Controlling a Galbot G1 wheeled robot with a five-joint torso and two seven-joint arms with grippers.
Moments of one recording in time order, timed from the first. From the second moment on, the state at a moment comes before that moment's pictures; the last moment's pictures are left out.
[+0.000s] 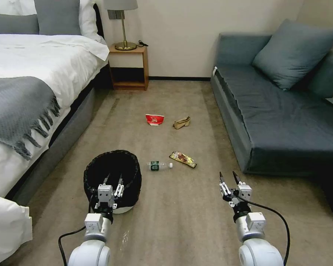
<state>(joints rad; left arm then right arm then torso) 1.55 -1.50 -0.55 -2.00 0.00 0.00 0.00 -1.55 1.50 0.55 2.00 0.00 0.00 0.00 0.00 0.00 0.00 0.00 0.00</state>
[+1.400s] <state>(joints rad) 1.40 -1.31 -0.65 -1.97 -0.19 0.15 -0.21 -1.44 1.28 0.43 2.01 0.48 -0.19 0.24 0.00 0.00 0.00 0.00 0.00</state>
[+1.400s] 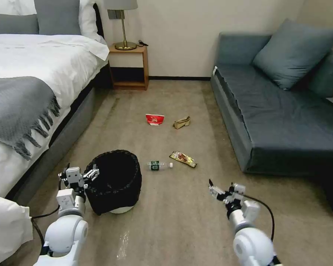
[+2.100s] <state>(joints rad) 1.40 -1.14 -0.69 -2.03 -0.55 0.36 -0.37 -1.45 1.28 0.45 2.01 0.47 -0.16 0.24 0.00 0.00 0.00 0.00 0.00</state>
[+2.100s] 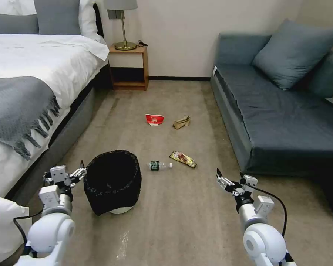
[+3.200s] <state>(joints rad) 1.11 -1.14 -0.57 -1.71 -0.84 0.60 -0.48 -1.42 1.30 0.48 1.95 0.45 -0.13 0.24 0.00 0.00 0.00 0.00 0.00</state>
